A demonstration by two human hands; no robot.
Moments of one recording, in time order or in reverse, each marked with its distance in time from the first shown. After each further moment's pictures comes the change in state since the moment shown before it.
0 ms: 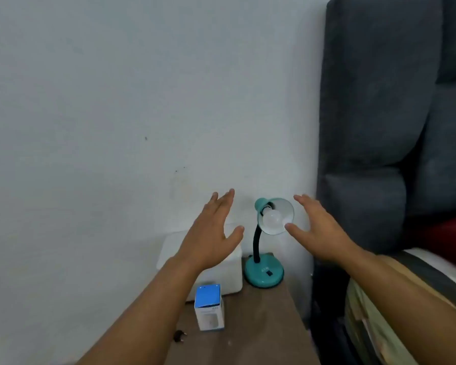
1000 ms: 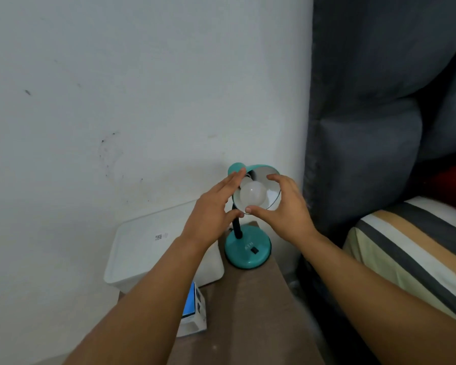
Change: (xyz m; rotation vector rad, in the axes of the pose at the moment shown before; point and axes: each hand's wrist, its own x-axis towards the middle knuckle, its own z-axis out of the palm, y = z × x) left_hand 0.119 -0.082 0.141 -0.096 -0.089 0.127; right_hand 0.077 0.071 0.109 0.277 0.190 0.158
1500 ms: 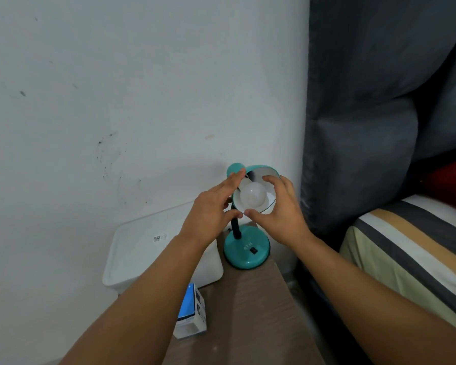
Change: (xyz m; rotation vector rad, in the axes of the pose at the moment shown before) left_hand 0.004 -0.003 -0.002 -0.082 -0.032 -0.005; right_hand -0.002 0.000 0.009 -0.009 -0.004 -0.017
